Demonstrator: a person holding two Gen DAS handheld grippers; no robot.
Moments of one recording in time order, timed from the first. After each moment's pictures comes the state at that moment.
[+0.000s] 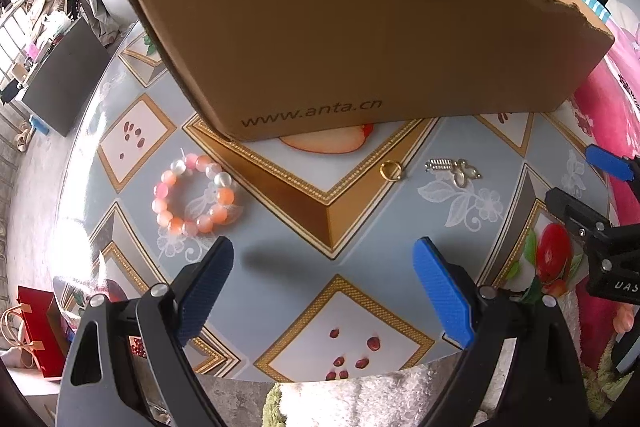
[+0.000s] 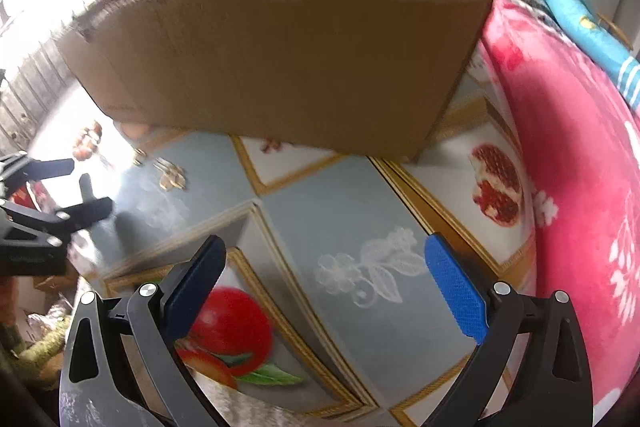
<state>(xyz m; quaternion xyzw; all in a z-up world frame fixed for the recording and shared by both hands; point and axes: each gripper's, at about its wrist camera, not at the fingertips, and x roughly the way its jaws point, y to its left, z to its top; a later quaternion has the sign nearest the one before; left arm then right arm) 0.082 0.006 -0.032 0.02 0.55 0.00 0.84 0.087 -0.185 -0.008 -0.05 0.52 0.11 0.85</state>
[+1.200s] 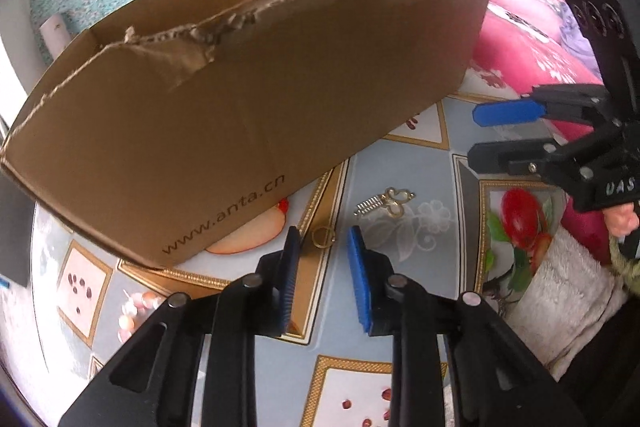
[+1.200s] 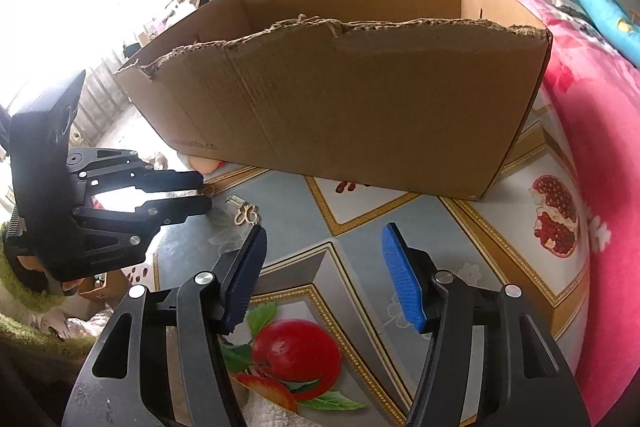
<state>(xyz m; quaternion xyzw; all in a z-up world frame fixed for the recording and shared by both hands) 0.087 -0.007 -0.034 0.14 0.44 -0.22 0.86 0.083 -0.181 0.009 0.02 0.49 0.20 0.85</state>
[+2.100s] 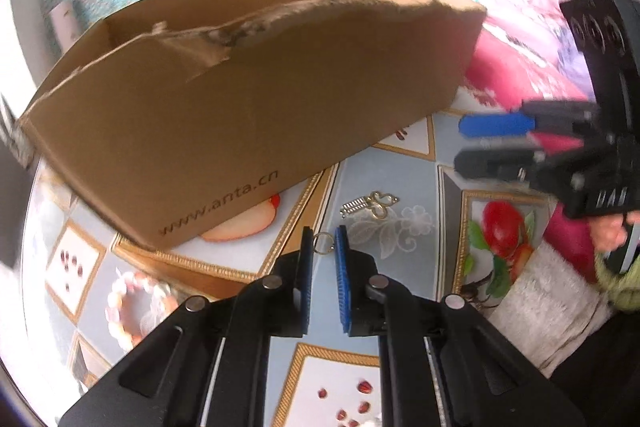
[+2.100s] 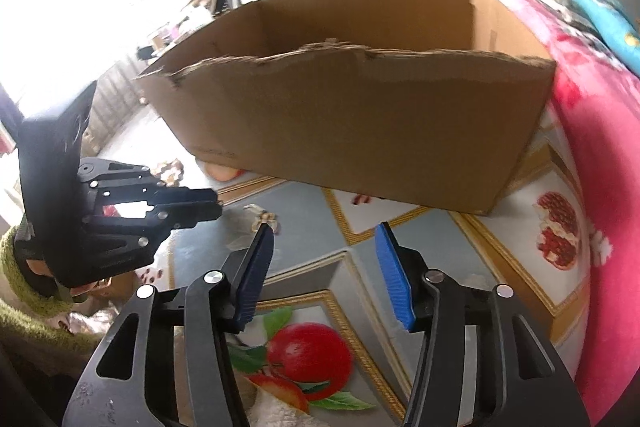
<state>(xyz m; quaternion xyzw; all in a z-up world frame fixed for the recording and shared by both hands) 0.072 0.007 -0.026 0.08 0.43 -0.21 0.87 0.079 -0.174 0.018 0.01 0.46 0.24 0.85</state>
